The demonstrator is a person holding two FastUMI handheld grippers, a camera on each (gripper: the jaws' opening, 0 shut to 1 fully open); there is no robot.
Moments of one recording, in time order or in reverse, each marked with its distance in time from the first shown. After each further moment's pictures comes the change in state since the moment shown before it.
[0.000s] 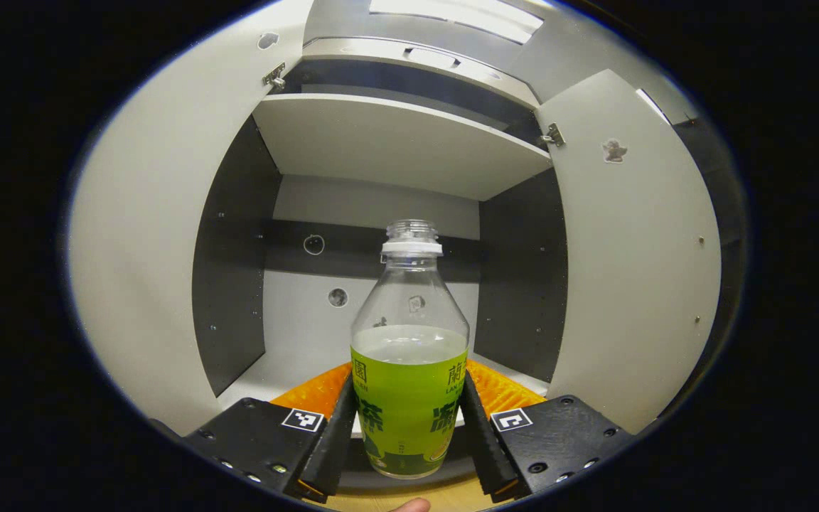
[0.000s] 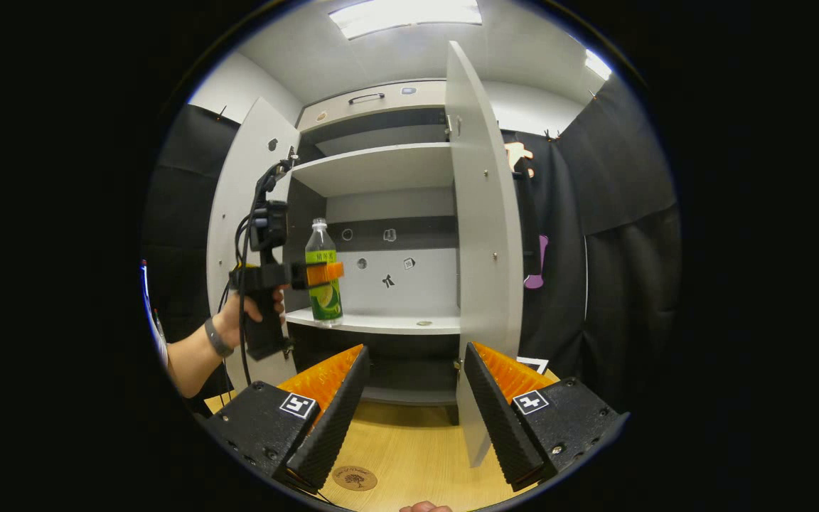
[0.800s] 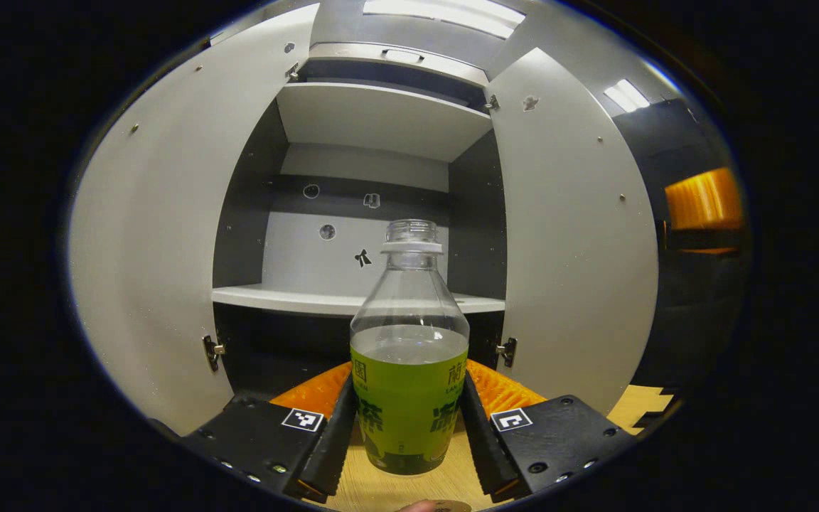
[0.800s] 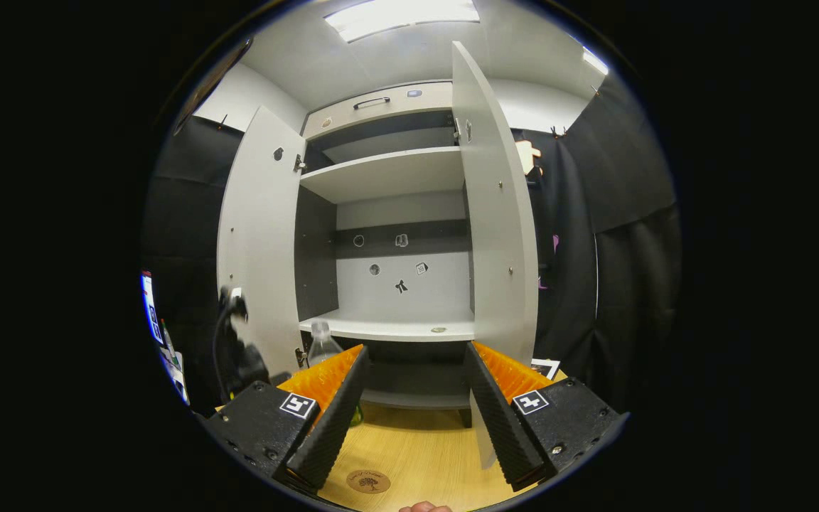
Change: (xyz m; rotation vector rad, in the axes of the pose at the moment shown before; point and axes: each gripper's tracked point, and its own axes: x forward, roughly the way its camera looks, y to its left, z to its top) left arm -0.100 -0.066 -0.150 -0.014 0.057 -0.002; right arm 0.000 0.010 0.017 0.019 0.000 0.041
